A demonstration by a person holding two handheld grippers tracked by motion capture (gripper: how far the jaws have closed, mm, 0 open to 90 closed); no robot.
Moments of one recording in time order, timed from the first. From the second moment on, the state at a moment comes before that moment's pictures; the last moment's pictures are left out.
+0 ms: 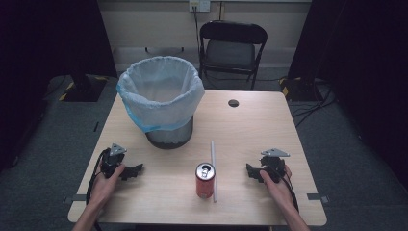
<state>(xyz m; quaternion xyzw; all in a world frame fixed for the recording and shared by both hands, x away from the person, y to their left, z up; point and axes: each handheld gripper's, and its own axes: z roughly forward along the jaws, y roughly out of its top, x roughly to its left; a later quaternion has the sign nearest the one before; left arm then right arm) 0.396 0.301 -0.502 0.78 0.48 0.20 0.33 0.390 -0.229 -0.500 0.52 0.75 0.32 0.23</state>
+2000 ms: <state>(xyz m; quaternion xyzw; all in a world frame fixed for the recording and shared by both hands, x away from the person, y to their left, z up) 0.335 0.179 -0.464 0.84 0.22 0.04 0.50 0.392 -0.231 -0.500 0.51 0.76 0.33 0.23</state>
